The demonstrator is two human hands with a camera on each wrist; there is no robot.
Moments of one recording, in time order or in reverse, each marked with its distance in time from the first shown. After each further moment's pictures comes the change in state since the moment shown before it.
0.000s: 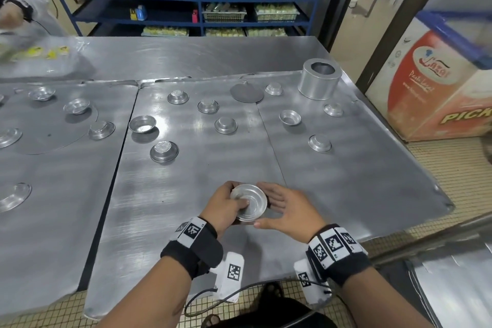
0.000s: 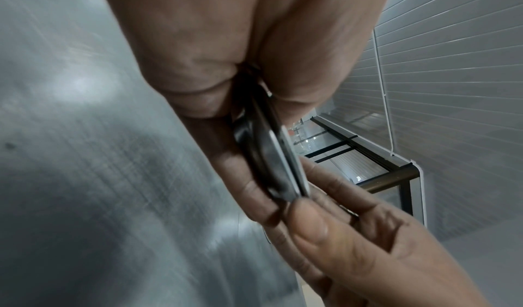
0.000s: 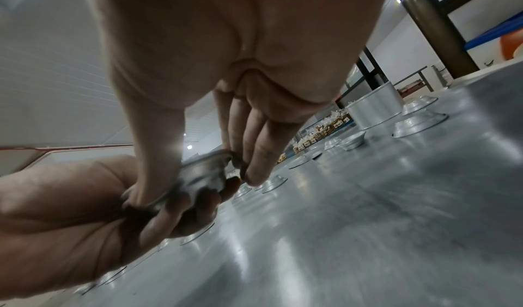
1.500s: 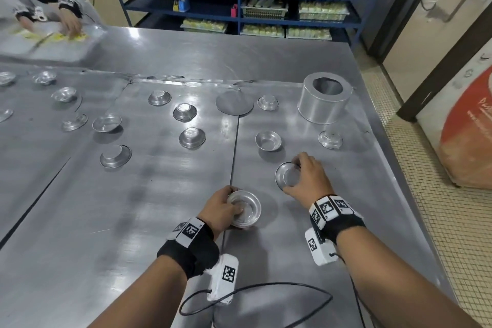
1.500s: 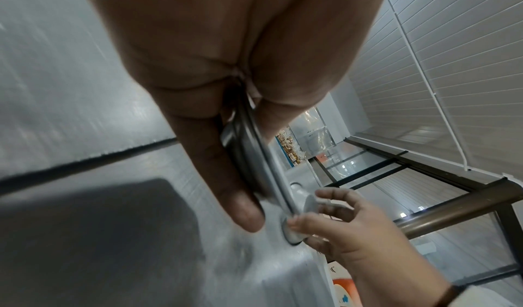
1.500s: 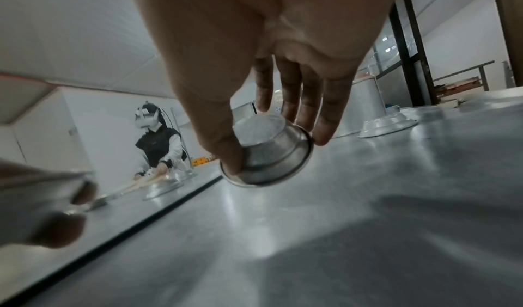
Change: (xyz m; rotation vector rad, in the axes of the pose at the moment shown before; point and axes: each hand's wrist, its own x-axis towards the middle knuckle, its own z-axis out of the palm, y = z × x) left_hand 0.121 0.022 0.167 0.018 0.236 -0.055; right_hand 0.164 0.081 -0.249 -0.670 0.230 -0.121
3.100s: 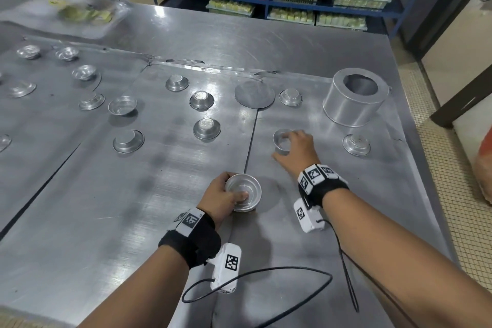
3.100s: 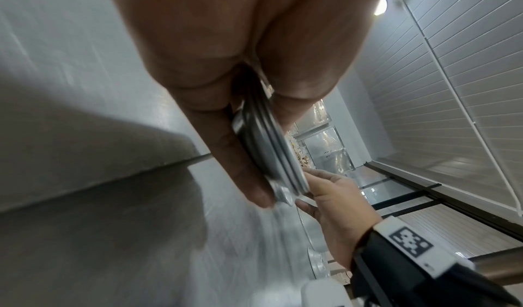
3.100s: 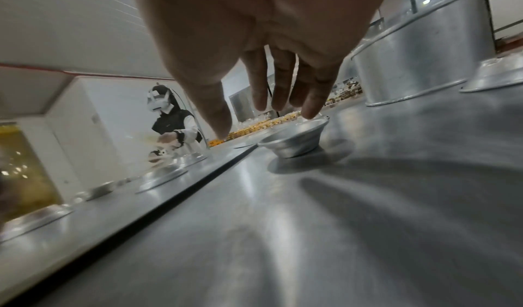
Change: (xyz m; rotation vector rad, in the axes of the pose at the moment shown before) left_hand 0.034 -0.003 -0.019 -0.144 0.168 0.106; right_hand 0.096 -0.038 0.043 -0.006 -0.066 -0.133
